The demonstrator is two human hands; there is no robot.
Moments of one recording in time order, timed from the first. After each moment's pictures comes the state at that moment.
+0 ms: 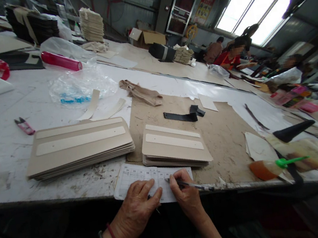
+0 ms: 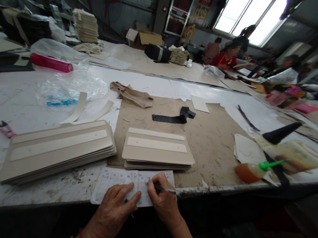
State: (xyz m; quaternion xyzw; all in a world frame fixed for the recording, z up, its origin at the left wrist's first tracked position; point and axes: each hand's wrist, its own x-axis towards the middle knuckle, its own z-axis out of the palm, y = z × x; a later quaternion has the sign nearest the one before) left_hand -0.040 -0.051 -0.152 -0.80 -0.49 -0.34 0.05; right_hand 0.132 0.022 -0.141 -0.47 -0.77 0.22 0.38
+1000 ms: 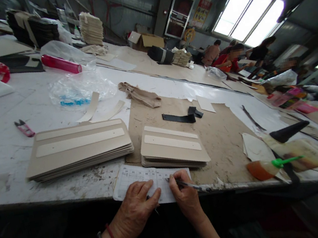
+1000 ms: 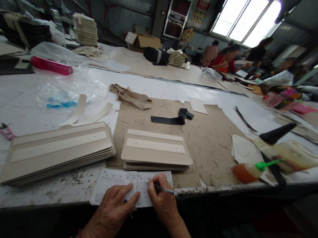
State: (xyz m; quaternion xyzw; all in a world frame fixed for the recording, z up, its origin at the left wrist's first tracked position) left_hand -0.040 -0.051 -0.152 -0.80 -0.49 -0.34 0.05; right_hand 0.133 0.021 -0.141 -0.49 -0.76 0.20 0.38
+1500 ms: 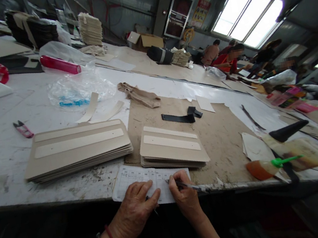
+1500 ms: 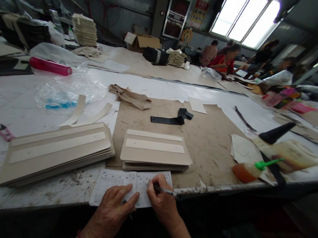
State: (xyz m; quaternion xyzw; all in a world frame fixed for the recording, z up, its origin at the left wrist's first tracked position) left_hand -0.040 -0.051 -0.154 -0.80 -0.49 -0.34 0.05; right_hand 0.134 0.020 -0.142 -0.49 -0.76 0.21 0.38
